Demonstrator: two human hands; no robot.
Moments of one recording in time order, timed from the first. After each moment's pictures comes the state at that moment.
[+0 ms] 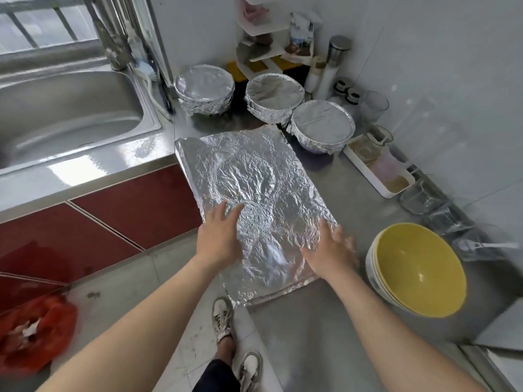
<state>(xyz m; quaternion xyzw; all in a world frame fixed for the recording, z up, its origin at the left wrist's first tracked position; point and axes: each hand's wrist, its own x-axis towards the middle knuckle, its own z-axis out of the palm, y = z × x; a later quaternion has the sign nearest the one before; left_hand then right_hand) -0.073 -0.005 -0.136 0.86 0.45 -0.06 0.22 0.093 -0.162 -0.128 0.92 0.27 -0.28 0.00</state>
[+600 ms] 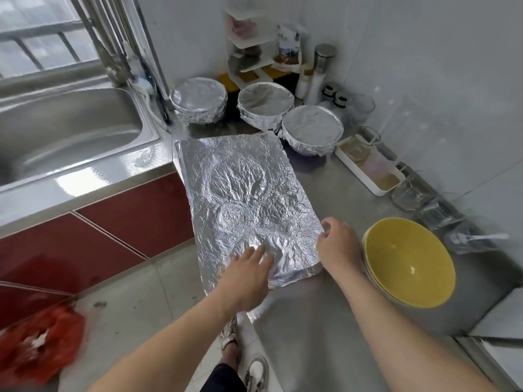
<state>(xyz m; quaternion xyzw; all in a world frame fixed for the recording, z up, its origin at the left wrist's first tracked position) -0.077 -0.087 -0.150 0.95 0.23 -0.17 0.15 0.106 -0.176 -0.107 0.94 0.26 -0.12 -0.18</state>
